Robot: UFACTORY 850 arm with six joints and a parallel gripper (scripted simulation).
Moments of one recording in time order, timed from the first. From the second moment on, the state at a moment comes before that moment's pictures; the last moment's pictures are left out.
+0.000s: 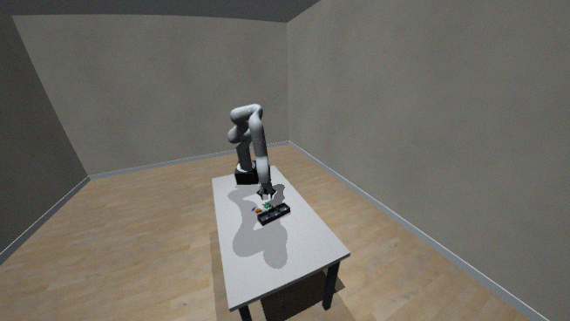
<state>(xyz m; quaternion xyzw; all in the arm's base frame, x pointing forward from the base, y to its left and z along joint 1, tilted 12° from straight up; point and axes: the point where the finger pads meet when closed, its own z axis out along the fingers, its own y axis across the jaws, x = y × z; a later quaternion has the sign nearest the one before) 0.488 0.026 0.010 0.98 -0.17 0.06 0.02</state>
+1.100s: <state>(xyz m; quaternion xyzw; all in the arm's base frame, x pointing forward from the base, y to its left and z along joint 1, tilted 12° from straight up) 0.487 0.026 0.010 0.98 0.20 0.06 0.06</state>
